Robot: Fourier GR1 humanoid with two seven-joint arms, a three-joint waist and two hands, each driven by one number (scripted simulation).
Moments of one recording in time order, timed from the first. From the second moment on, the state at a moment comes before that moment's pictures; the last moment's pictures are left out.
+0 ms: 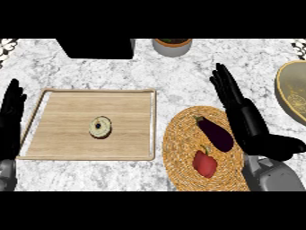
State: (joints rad) left arm -0.06 0.42 -0.04 -1.60 0.05 0.38 0.15; right arm -0.23 -0.18 0.26 -1.69 -0.14 -0.13 0.00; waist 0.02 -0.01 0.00
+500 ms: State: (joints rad) left arm -0.04 0.43 0.00 -1.60 0.09 0.33 0.14; right arm -0.03 -0.40 0.17 -1.79 0.30 -0.35 0.13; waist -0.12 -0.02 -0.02
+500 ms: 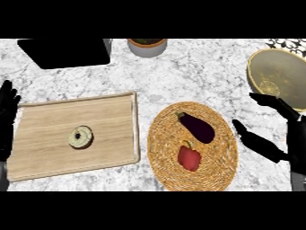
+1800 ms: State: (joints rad) left arm -0.13 0.42 -0.02 -1.57 0.13 0.21 0.13; right arm 0.75 -0.01 0.65 -2.43 1.53 -0.25 0.67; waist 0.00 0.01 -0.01
